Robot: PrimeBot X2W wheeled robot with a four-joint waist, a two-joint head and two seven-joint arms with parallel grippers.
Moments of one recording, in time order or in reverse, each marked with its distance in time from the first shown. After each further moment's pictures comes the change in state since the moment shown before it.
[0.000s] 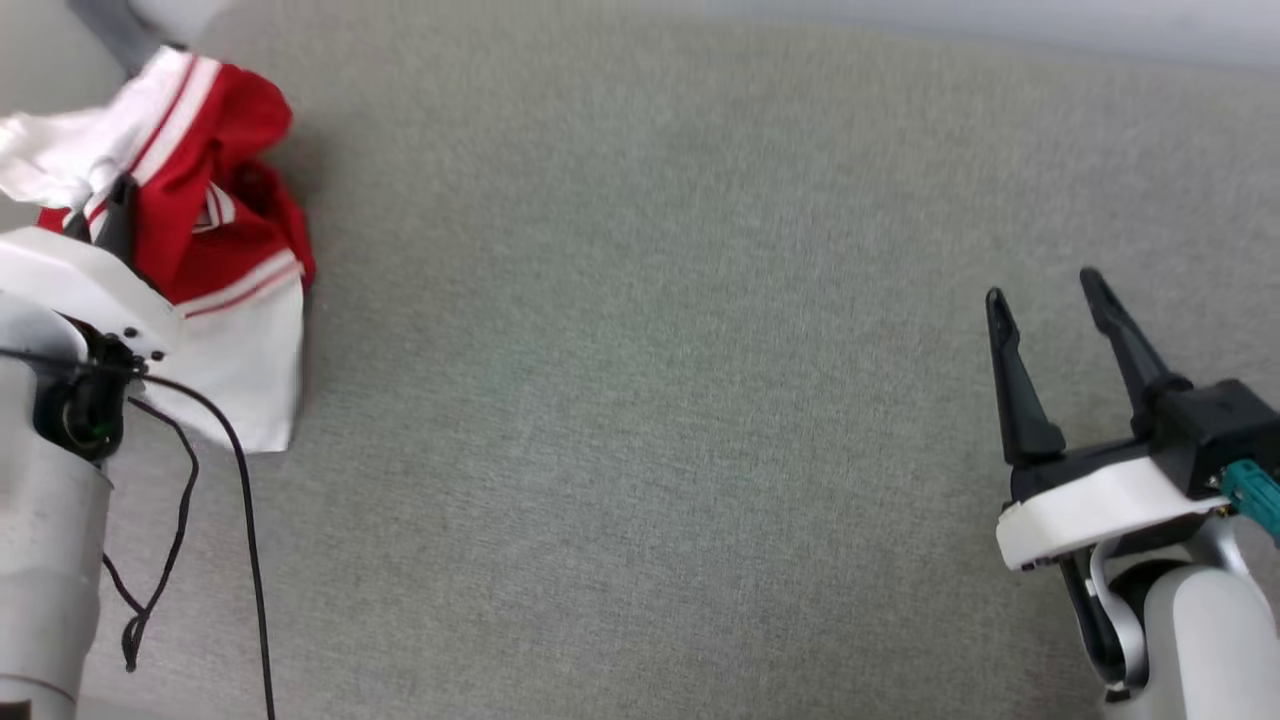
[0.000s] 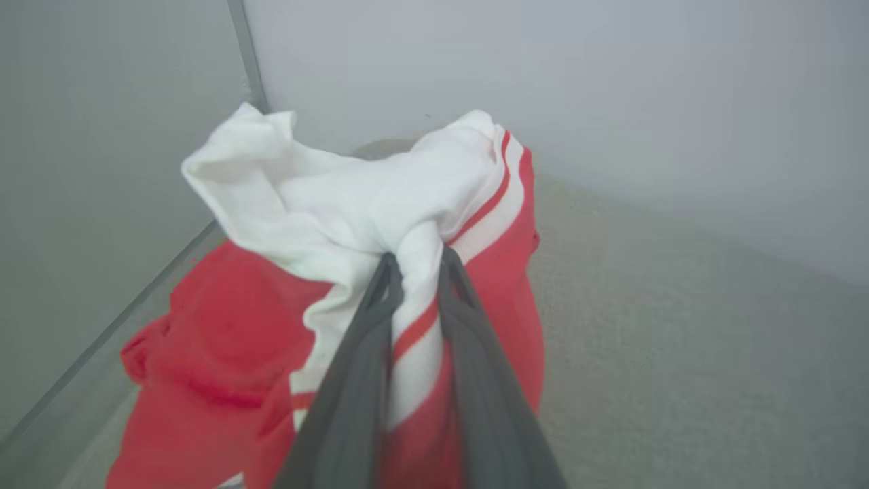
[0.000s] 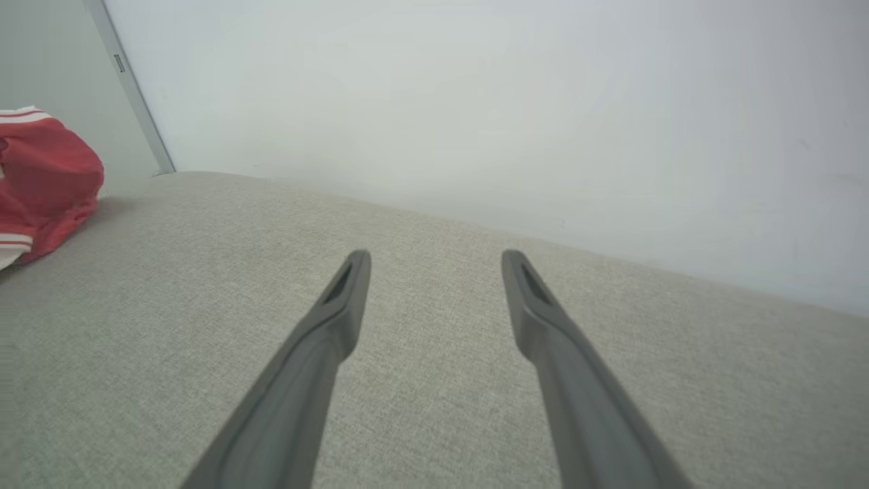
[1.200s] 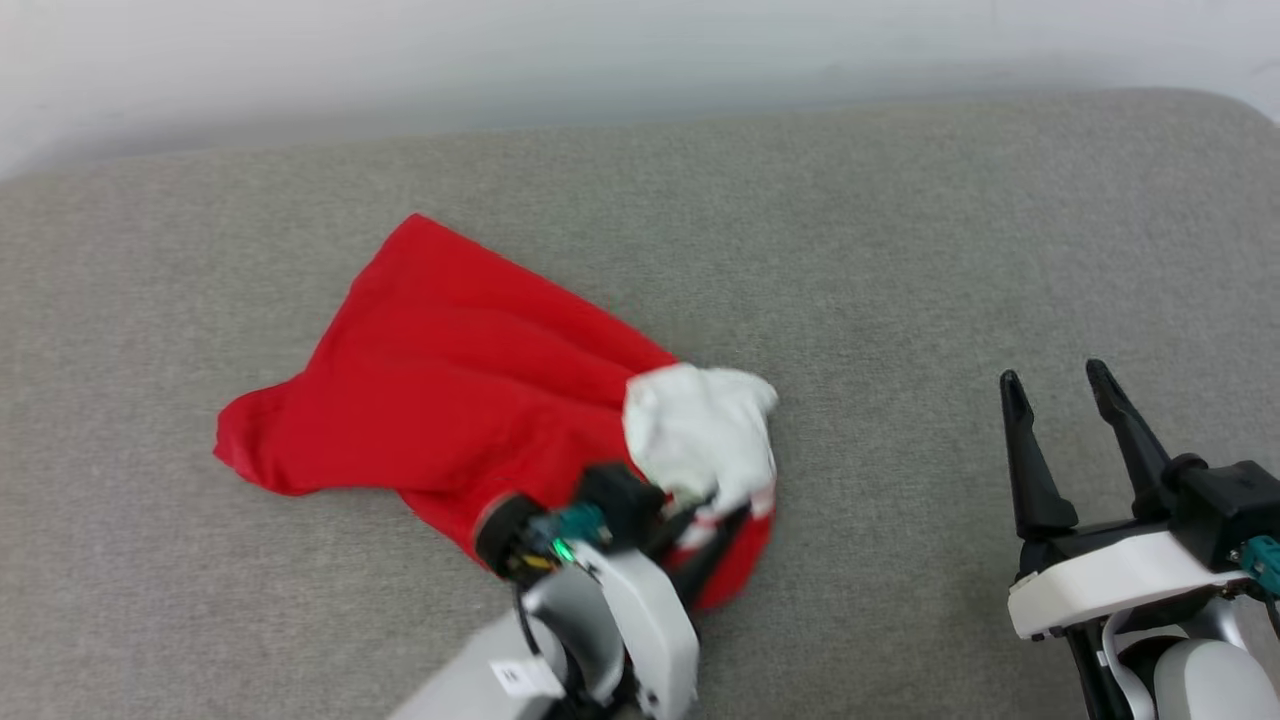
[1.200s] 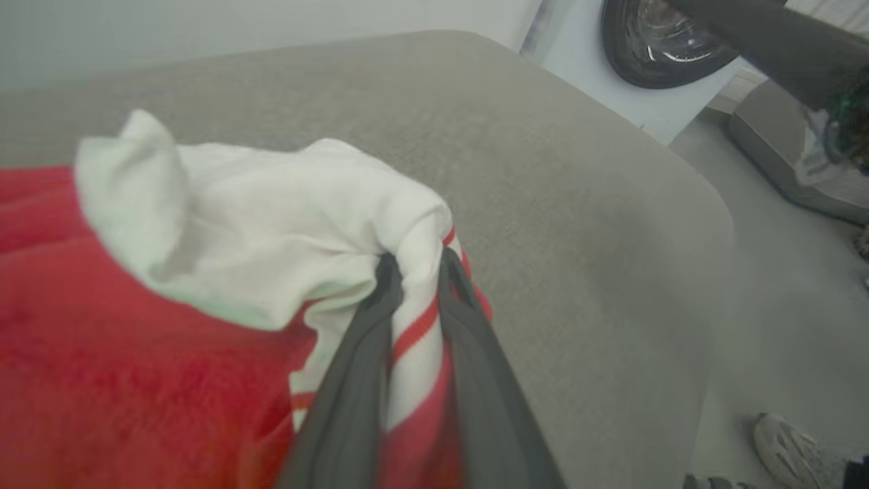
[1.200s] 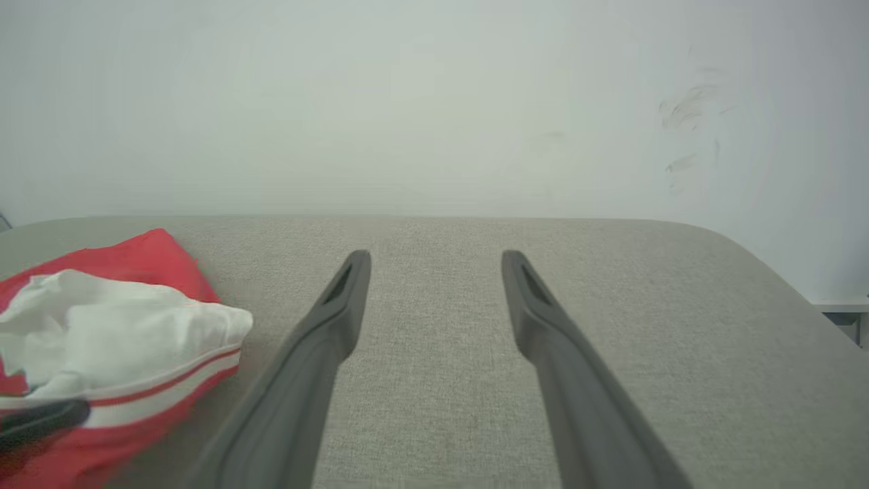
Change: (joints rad) left arm 0.404 -0.281 -0.543 -0.595 0.178 0.008 0.022; right arm 0.130 0.000 -0.033 0.022 0.107 0.000 -0.036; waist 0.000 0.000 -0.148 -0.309
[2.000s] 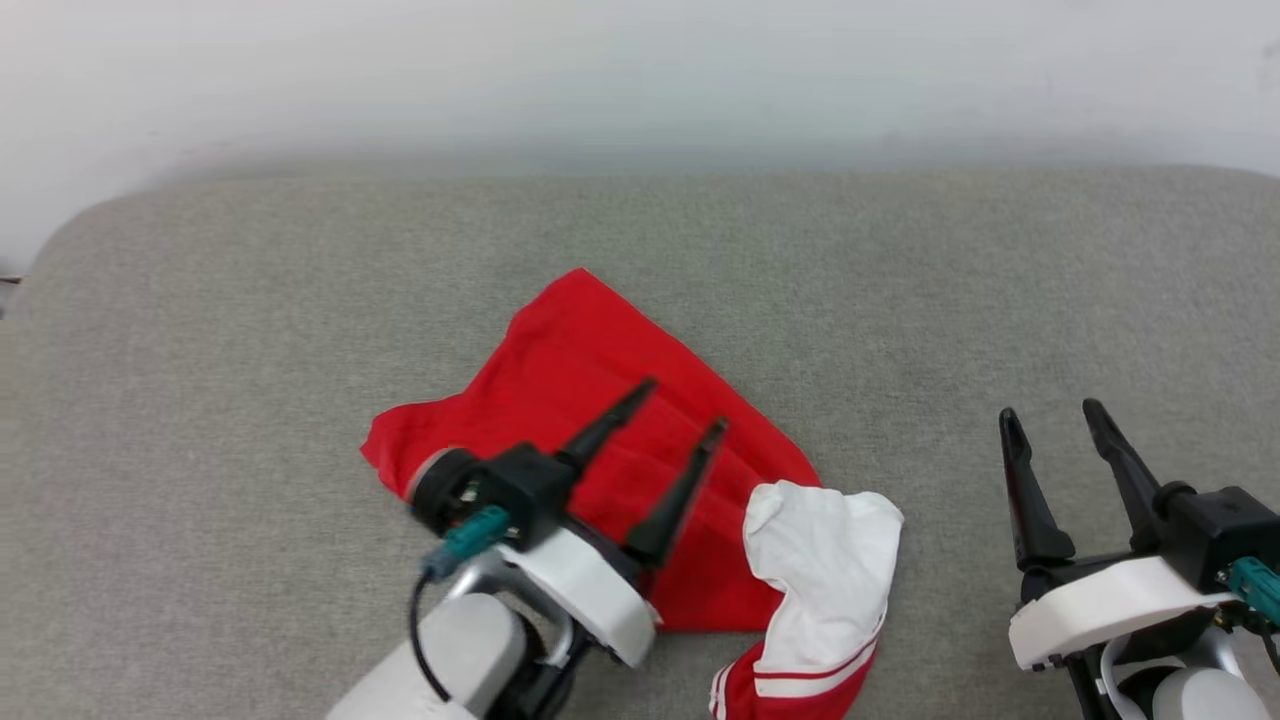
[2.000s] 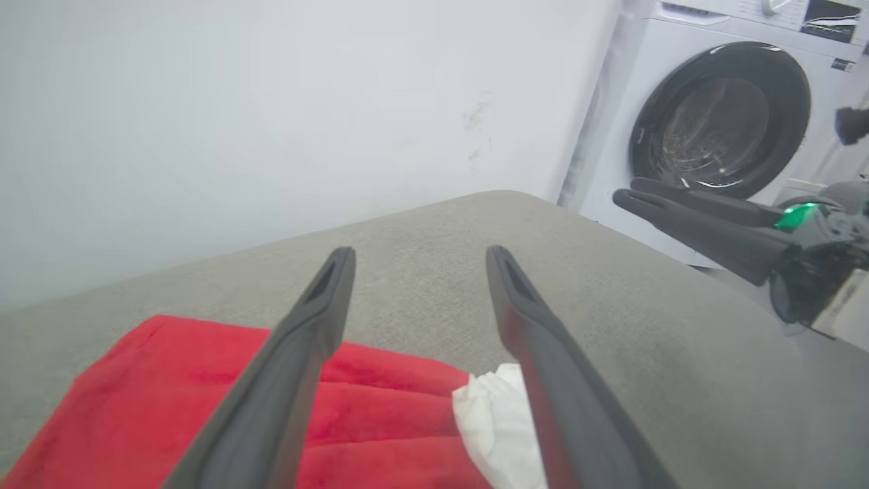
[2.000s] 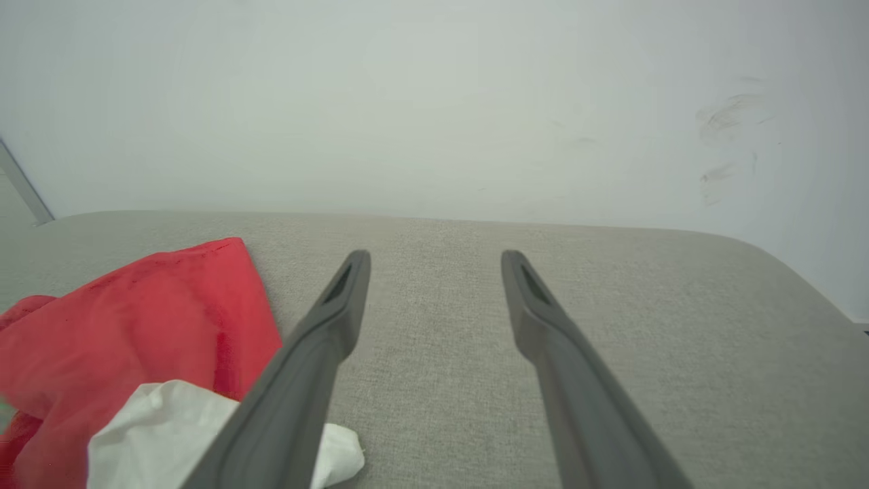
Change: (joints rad) left arm 0.004 0.059 -0.033 -0.093 0.016 0.106 -0.261; right arm 0.035 0.000 -0.006 0.020 -0.010 0.000 0.011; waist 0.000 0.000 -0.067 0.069
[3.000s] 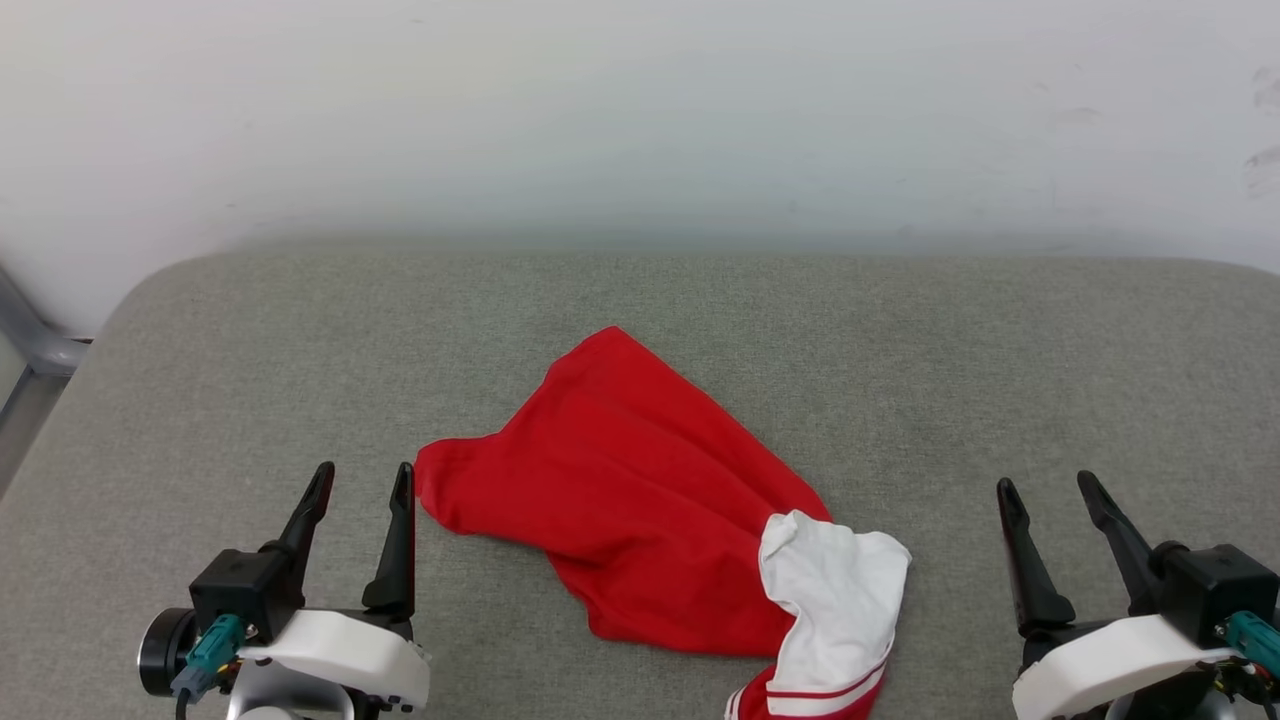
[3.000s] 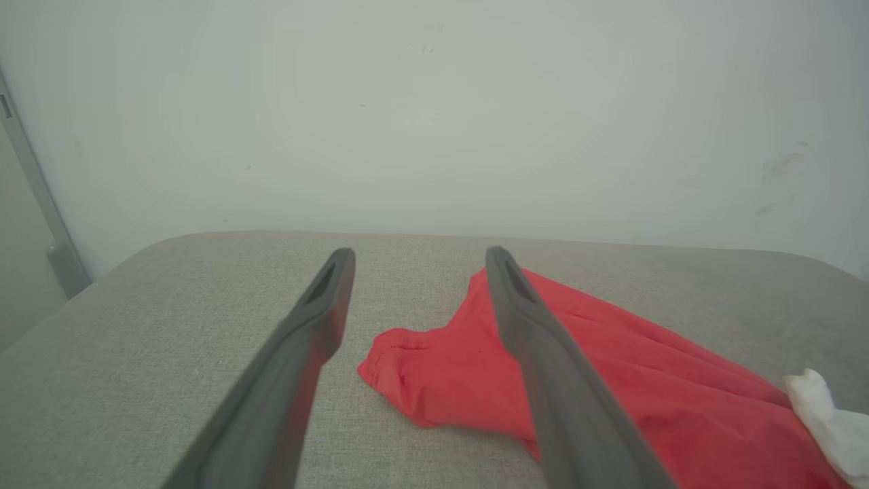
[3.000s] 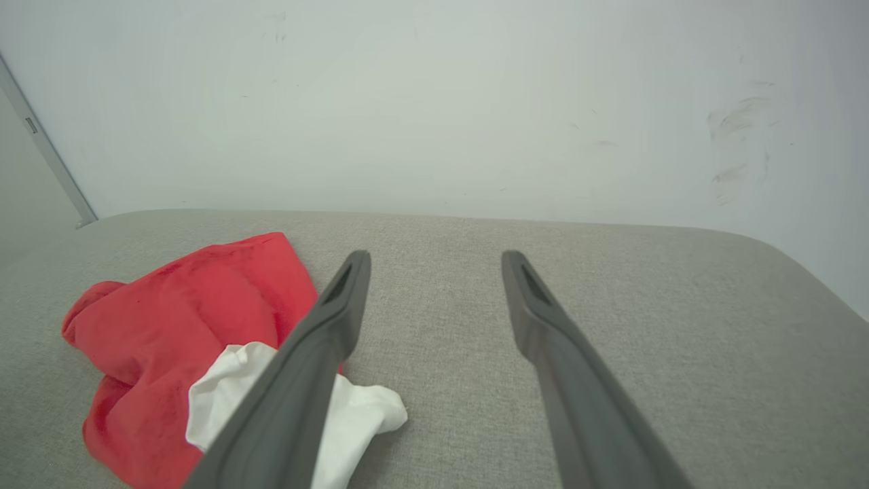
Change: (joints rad) left arm 0.366 0.044 0.517 -0.068 0.114 0.104 -0.007; right arm 0.120 0.000 0.001 -0.041 0.033 0.000 0.053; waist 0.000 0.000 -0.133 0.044
